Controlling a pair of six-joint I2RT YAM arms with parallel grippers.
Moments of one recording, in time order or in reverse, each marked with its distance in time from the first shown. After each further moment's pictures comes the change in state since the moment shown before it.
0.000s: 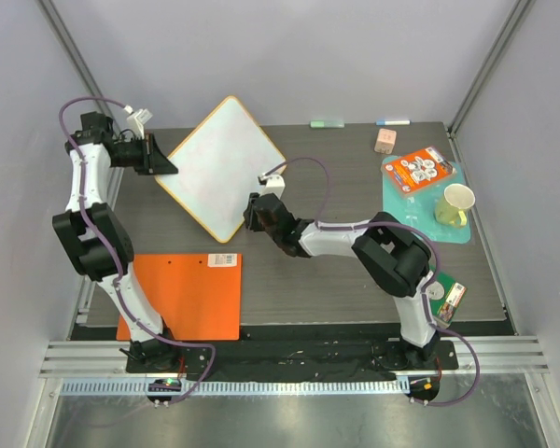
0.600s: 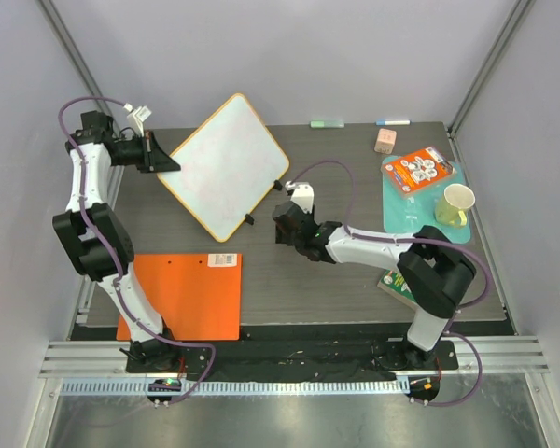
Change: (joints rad) left arm -0.004 0.000 0.003 0.011 0.041 -0.024; right arm -0.019 -0.292 -0.164 -0.478 0.177 0.044
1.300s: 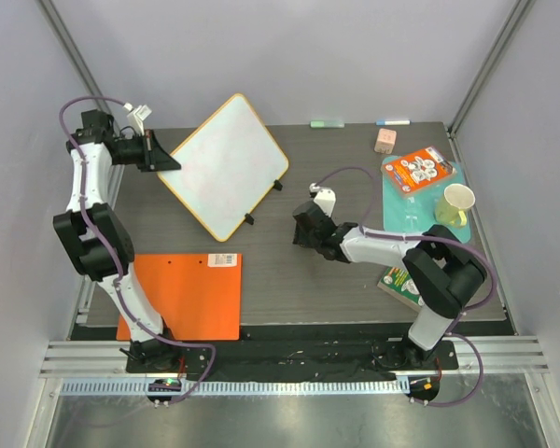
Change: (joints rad) left arm -0.006 -0.009 -0.004 0.024 -0.008 -0.046; right arm -0.125 -0.032 -0.154 0.111 -0.128 0.085
